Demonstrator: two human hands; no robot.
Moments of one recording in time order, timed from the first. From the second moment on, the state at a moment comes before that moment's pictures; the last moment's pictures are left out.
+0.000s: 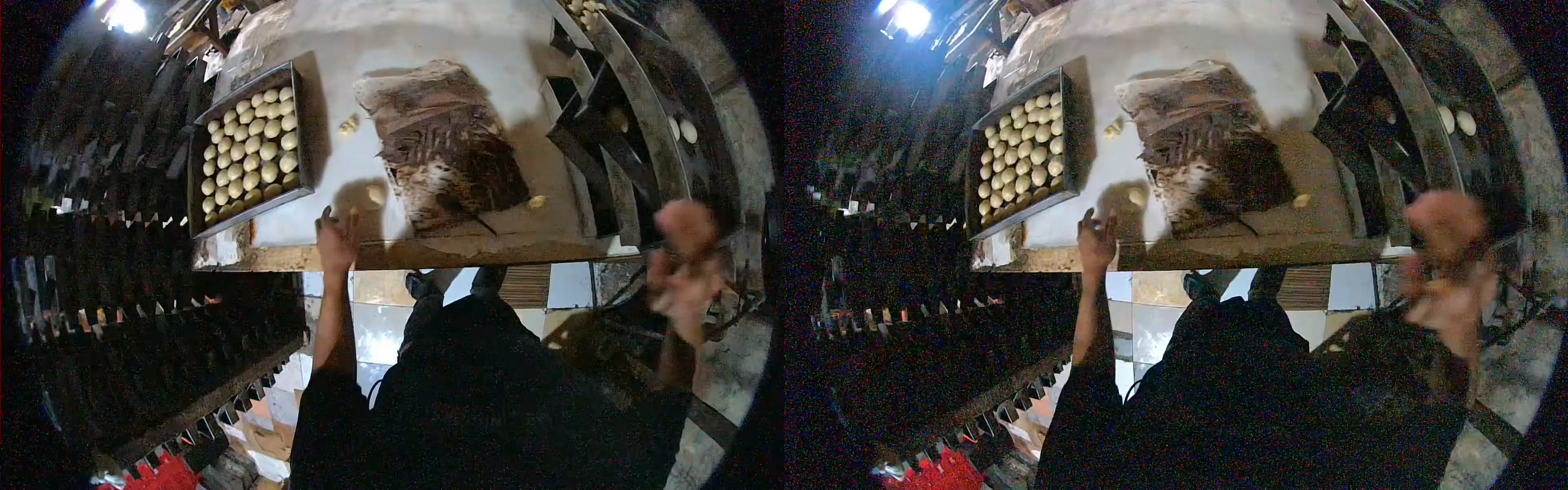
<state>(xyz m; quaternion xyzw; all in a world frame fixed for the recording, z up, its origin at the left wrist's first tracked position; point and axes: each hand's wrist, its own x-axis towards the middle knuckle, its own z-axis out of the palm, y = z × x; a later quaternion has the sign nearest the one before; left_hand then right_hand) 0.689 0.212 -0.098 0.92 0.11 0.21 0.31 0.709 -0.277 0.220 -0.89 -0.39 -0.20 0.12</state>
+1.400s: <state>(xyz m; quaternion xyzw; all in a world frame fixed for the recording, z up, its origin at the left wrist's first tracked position) 0.537 0.030 0.057 0.44 0.22 0.02 0.87 0.625 -0.053 0.032 -0.76 -0.31 -0.15 0.55</state>
